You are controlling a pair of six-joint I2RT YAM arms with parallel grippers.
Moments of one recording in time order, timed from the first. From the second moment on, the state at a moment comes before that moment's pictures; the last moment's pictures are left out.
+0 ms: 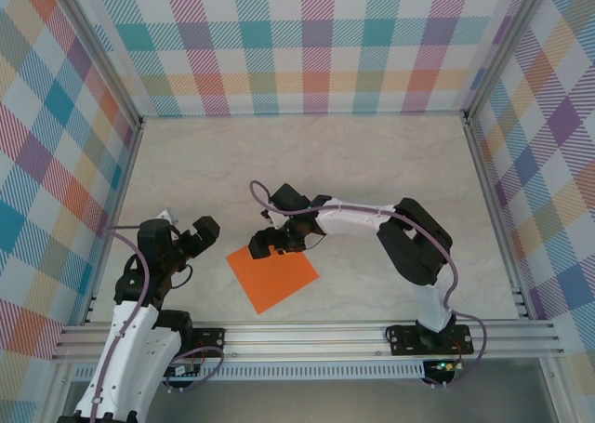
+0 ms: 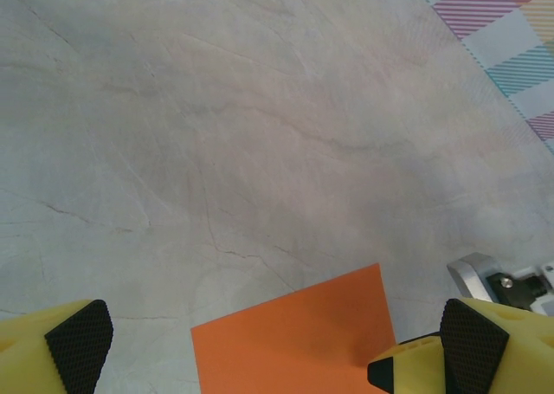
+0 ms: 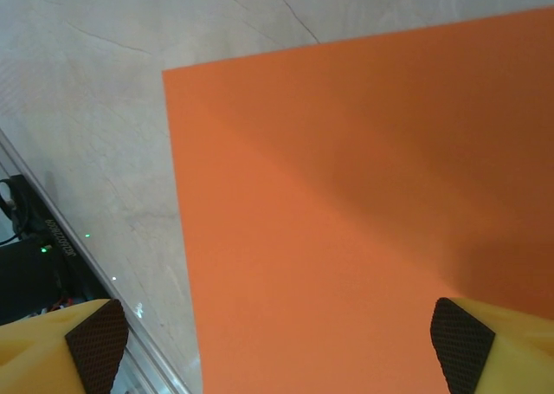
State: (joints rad) left arm -0.06 0.55 0.48 -0.58 0.15 -0.70; right arm 0.91 1.98 1.32 -0.45 -0.52 0.57
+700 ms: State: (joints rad) left arm -0.06 0.71 0.43 -0.49 0.32 -0.74; right arm 0.82 2.00 1.36 -0.55 -0.29 0.57
